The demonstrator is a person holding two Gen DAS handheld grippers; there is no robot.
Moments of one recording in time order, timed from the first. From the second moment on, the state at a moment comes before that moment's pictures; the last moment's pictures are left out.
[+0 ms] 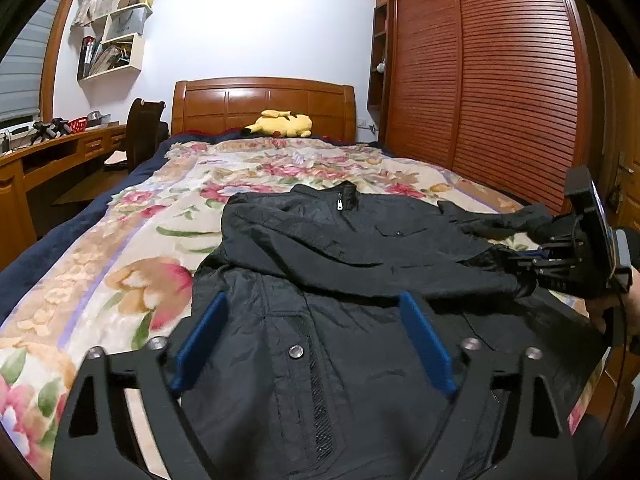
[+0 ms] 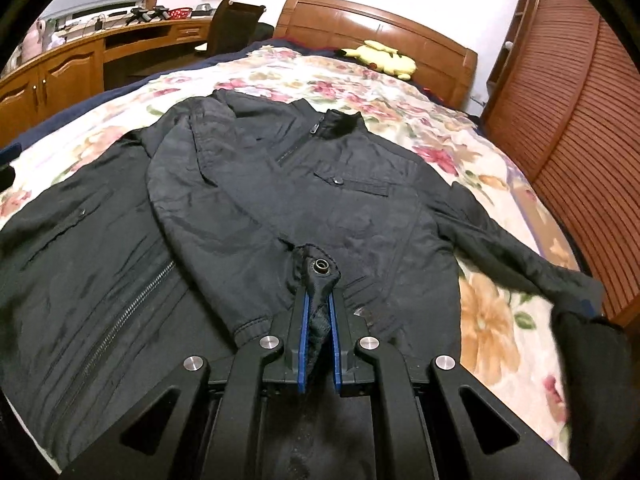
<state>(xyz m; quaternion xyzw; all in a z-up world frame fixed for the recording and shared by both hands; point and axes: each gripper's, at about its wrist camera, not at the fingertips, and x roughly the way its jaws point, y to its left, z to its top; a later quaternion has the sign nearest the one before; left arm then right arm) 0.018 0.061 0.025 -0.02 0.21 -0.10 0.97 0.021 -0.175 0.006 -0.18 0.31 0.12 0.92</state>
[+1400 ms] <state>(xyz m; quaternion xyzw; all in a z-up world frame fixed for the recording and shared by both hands) 0.052 -0.013 0.017 0.00 0.25 -0.14 0.96 0.113 -0.248 -0.041 -0.02 0.40 0.13 0.91</state>
